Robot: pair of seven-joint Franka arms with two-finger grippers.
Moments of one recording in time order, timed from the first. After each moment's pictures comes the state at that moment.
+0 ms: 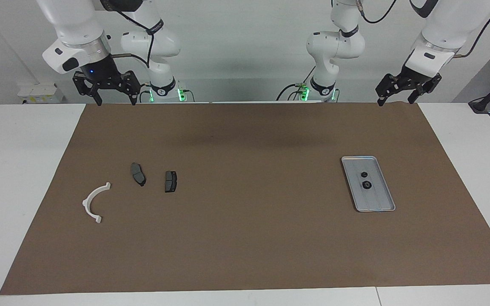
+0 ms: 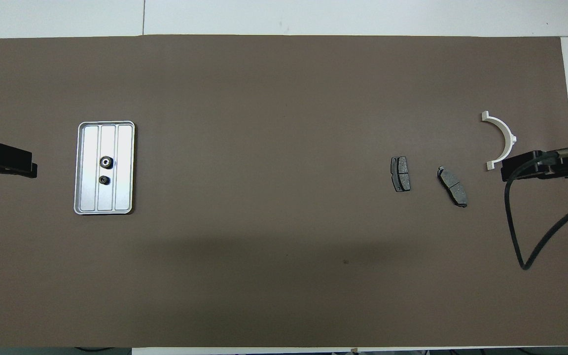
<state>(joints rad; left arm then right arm) -0.19 -0.06 0.12 -1.57 0.01 1.46 -0.07 -0.02 -0.09 0.07 -1.63 -0.02 1.50 0.04</state>
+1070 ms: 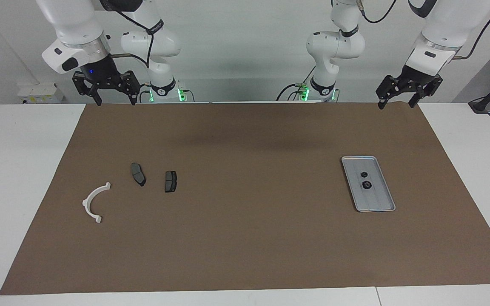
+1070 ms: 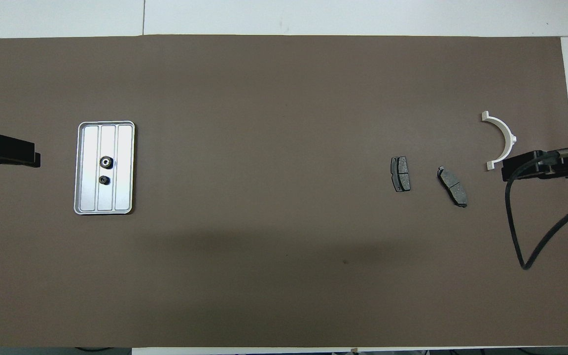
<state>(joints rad) -0.19 -0.07 0.11 -1.59 0.01 1.53 -0.05 -0.02 -0.09 0.07 -1.63 -0.02 1.50 0.04</state>
